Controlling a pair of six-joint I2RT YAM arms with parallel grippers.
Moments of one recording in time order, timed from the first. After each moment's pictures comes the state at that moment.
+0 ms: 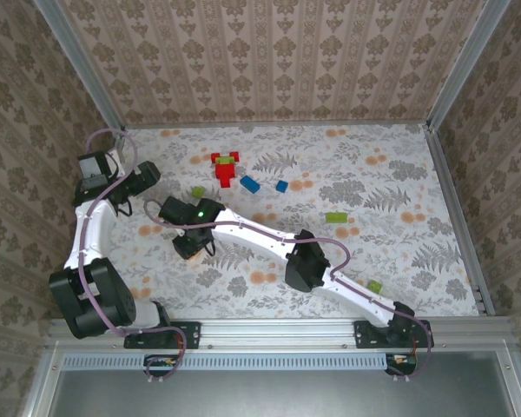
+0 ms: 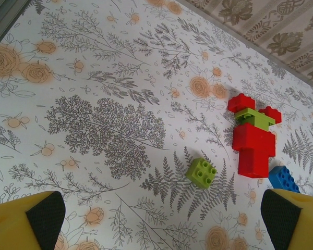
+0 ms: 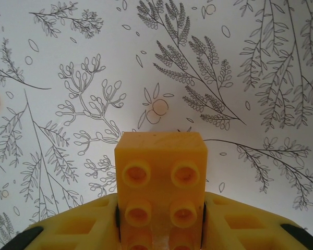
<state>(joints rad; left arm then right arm) 0.25 1.36 1.05 -0.44 0.34 -0.27 1.09 2.72 2.76 -1.19 -0.01 0.29</state>
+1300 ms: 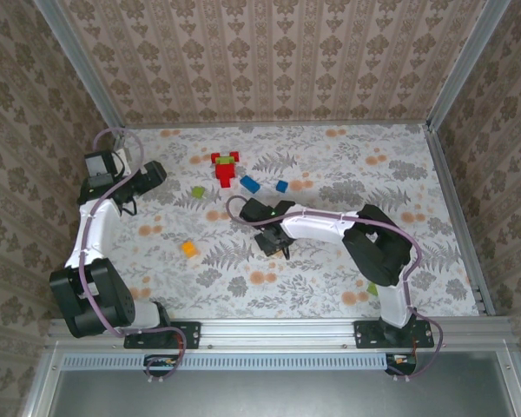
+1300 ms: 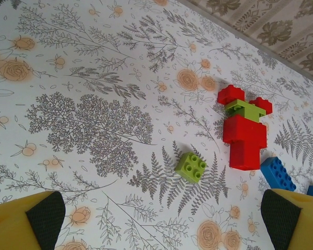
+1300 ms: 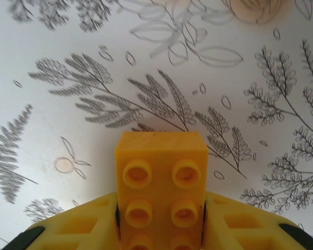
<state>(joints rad) 0.21 1.36 1.05 -0.44 0.34 -0.27 0.87 1.97 1.34 -0.75 0.19 0.40</state>
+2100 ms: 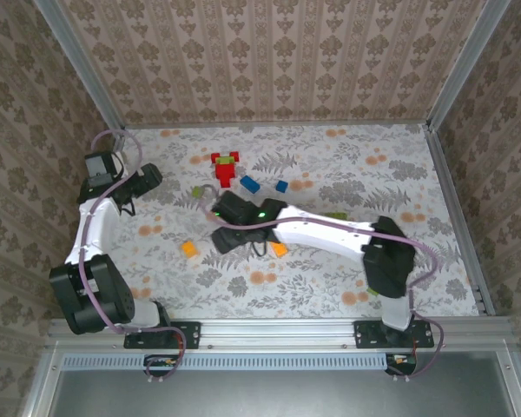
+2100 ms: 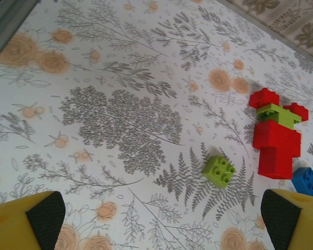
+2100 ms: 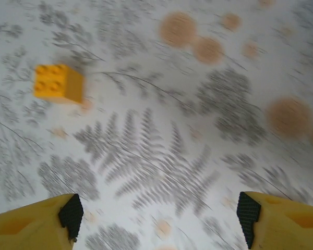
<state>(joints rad) 0.22 1.38 1.05 -0.46 0.24 -0.28 1.04 1.96 1.64 -0.69 0.15 0.40</state>
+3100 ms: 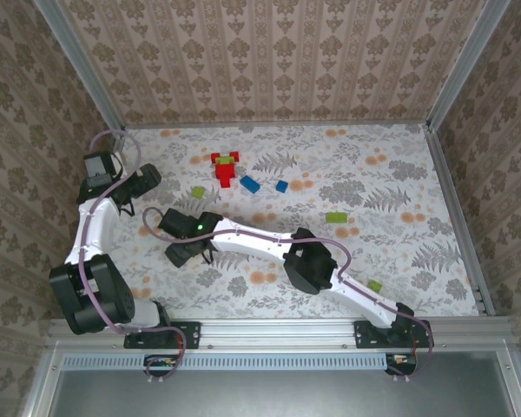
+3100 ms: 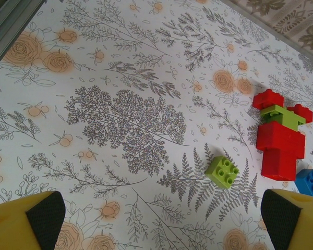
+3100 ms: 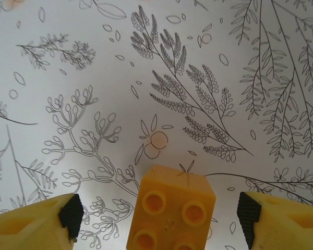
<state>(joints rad) 0.23 1.38 1.05 -0.46 0.24 -0.28 1.12 2.59 2.39 -0.85 0.10 0.33</state>
